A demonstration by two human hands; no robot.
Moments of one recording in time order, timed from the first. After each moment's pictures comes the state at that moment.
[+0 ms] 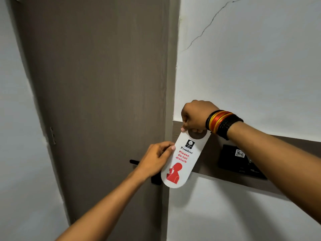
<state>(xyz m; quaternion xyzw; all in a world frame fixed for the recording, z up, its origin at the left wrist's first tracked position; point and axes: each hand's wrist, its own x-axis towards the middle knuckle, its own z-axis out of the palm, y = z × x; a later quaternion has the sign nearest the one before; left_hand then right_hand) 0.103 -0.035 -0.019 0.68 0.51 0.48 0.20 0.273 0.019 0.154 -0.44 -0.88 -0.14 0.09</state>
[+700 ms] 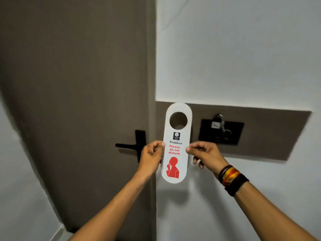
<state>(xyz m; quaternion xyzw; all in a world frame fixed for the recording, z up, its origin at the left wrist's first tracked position) 0.157 -0.069 -0.078 0.52 0.49 0.59 0.37 0.375 -0.044 -0.050 -0.44 -0.62 0.47 0.44</state>
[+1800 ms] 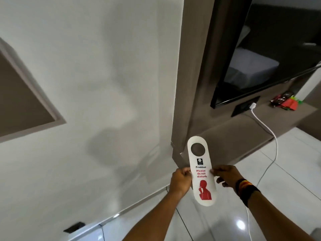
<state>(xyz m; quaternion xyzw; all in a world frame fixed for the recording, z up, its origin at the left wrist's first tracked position) 0.899 -0.150 -0.322 0.61 0.48 0.13 0.62 1.087 -0.237 -0.310 -0.81 -0.21 0.40 0.36</state>
